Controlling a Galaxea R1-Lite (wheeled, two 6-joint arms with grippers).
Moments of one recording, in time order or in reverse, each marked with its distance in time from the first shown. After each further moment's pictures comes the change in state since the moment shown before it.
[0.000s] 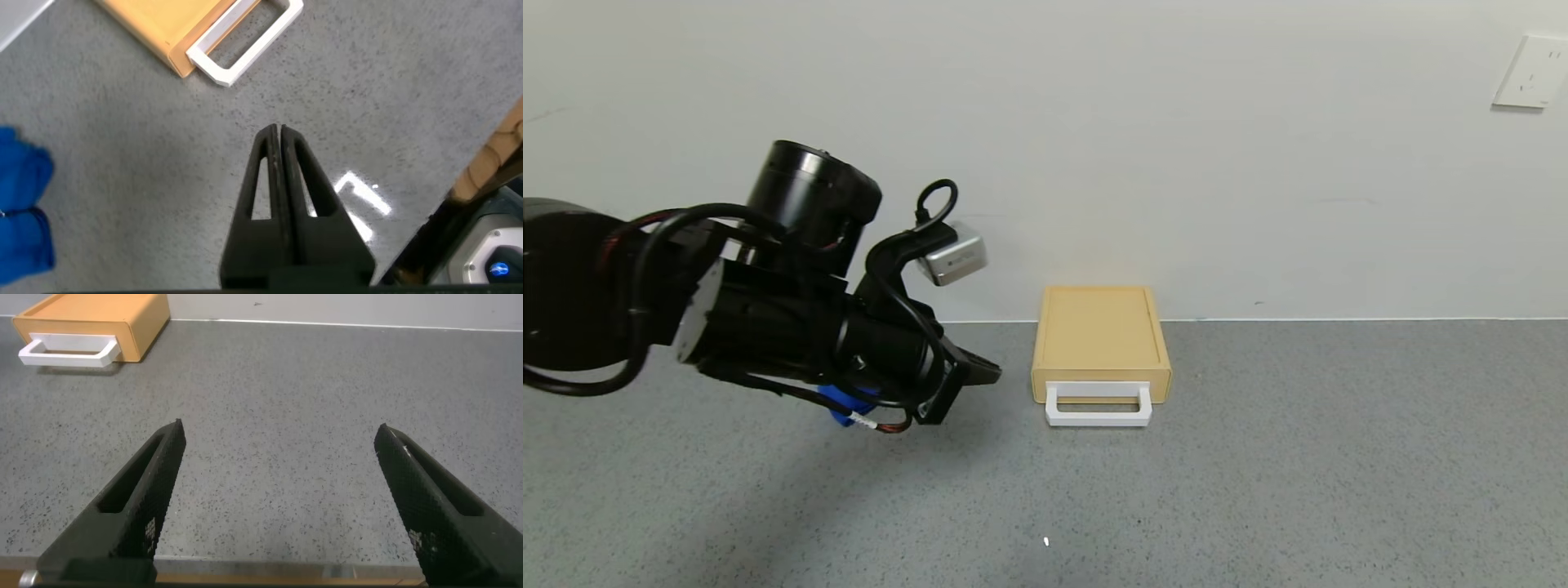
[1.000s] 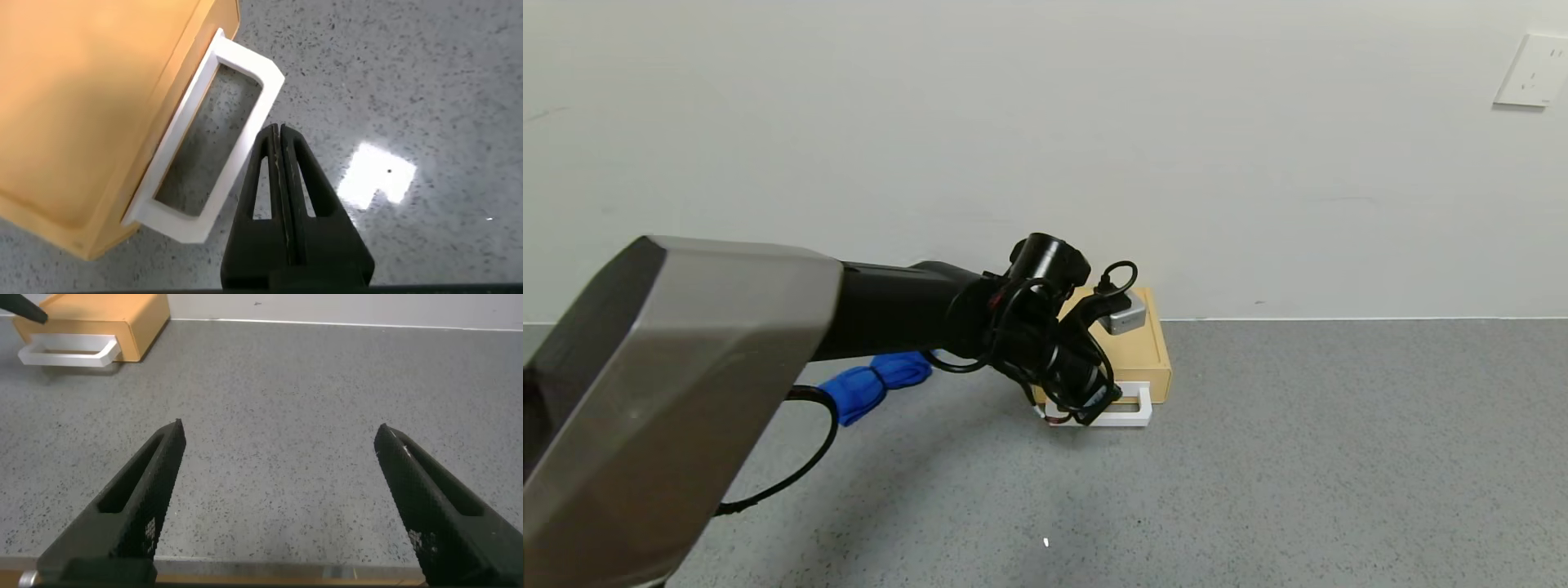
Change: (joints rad) left arm -0.139 0.559 -0.479 0.013 -0.023 0.161; right arm 0.000 0.000 0.000 0.000 0.000 0.000
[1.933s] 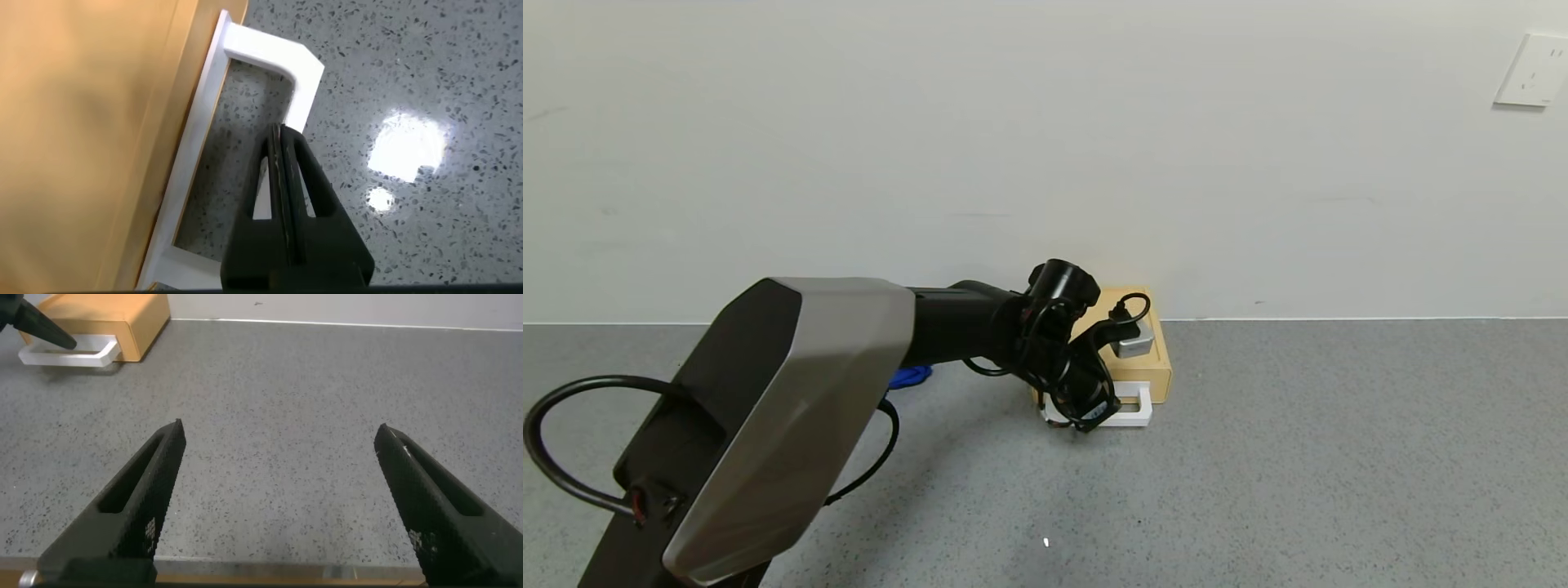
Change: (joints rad) left arm 0.020 0.173 -0.188 0.090 0.003 0.167; right arm 0.000 0.000 0.000 0.000 0.000 0.000
